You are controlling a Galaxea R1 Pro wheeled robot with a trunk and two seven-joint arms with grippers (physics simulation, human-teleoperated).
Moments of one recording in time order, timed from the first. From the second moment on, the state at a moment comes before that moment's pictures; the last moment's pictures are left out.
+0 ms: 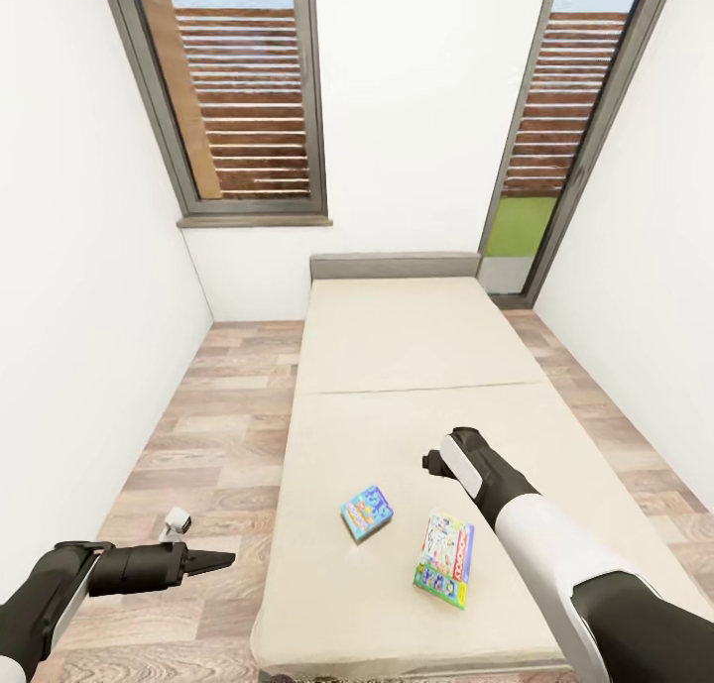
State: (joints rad) left arm -0.47 0.34 0.11 -0.77 0.00 0.75 -1.57; right arm -0.92 0.05 0.24 -0.52 -0.53 0.70 -0.48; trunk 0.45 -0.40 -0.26
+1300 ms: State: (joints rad) left arm -0.47 0.34 0.11 -0.76 0.00 0.75 -1.57; right arm -0.92 0.05 0.30 -0.53 -0.53 0.70 -0.45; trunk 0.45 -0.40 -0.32
